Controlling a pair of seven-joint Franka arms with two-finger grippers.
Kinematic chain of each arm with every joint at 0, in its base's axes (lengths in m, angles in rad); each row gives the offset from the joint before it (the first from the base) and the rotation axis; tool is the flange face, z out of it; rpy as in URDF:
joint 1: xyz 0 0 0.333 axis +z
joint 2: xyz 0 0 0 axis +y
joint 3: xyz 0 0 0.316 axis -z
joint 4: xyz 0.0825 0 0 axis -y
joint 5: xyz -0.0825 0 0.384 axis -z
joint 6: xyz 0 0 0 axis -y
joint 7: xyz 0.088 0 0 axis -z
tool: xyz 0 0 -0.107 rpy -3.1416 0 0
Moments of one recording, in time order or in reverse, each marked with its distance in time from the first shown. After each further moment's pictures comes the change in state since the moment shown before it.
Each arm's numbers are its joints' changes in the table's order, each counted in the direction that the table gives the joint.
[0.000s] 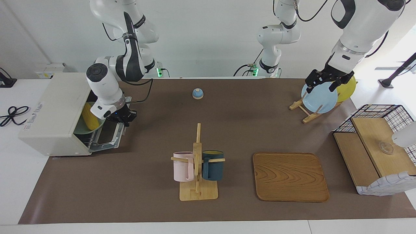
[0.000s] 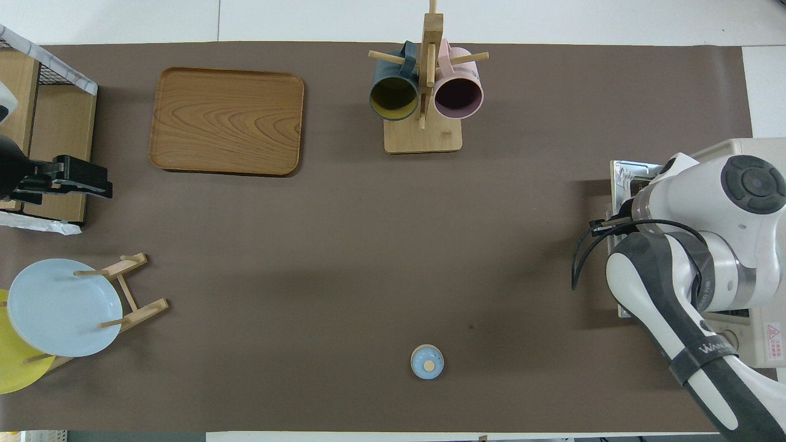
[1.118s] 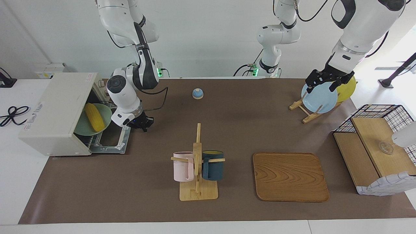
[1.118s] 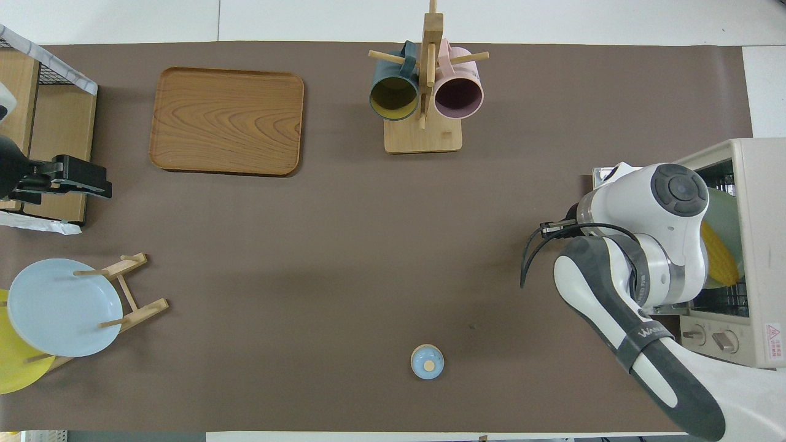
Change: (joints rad) left arm 0.002 0.000 0.000 0.000 0.000 0.000 0.000; right arm 0.119 0.084 -0.005 0.025 -0.102 0.028 0.084
